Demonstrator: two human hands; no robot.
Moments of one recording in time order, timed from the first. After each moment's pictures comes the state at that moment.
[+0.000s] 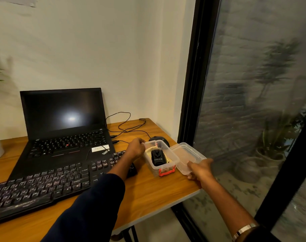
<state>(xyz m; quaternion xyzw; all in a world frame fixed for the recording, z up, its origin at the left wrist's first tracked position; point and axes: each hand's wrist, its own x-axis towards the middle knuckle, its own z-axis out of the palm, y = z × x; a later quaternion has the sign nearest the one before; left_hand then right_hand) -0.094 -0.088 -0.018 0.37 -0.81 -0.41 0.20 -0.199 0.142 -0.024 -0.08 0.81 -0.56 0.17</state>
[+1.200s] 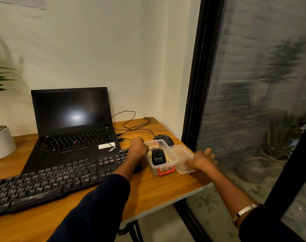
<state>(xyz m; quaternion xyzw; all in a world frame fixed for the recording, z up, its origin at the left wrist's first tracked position) -0.079 -0.075 -0.016 0.42 -0.81 -0.34 0.23 -0.187 0.131 0.010 -0.21 0.96 -0.14 0.10</state>
